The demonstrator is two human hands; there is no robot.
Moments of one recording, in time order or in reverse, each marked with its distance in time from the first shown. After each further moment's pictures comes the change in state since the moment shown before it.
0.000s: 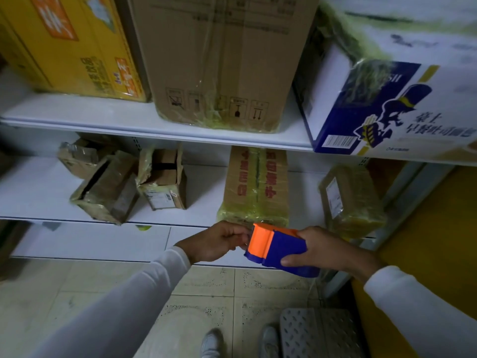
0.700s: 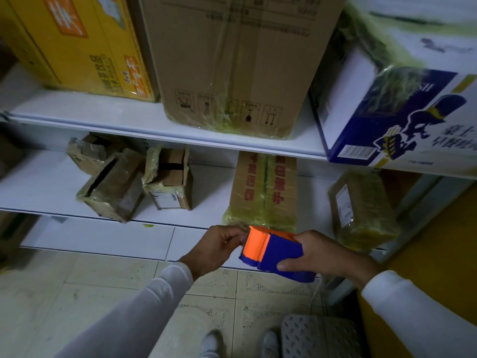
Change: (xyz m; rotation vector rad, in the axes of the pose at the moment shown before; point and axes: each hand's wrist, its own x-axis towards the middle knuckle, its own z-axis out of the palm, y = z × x) left_hand -0.002 -0.019 0.007 0.032 0.345 0.178; right_hand 0.023 -0.011 -0.001 0.020 -0.047 -0.044
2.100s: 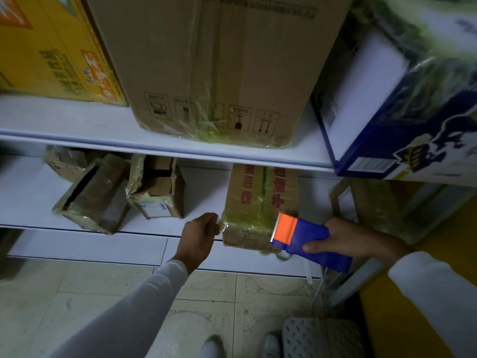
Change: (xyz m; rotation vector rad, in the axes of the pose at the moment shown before) left_hand 0.055 -0.059 -0.016 0.227 0.390 -0.247; right_hand 0.035 0.047 -0.069 -0.014 0.064 0.207
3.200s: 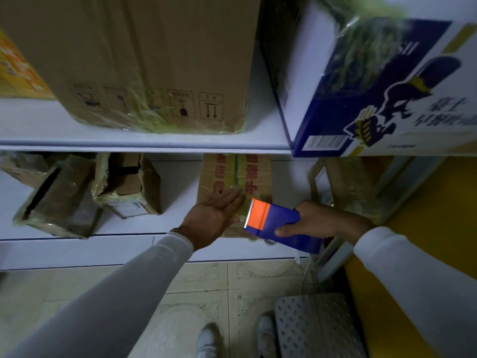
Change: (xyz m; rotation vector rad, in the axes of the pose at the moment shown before) left_hand 0.029 0.051 0.032 0.733 -0.331 0.729; right_hand 0.006 0.010 0.003 0.047 -0.012 -0.005
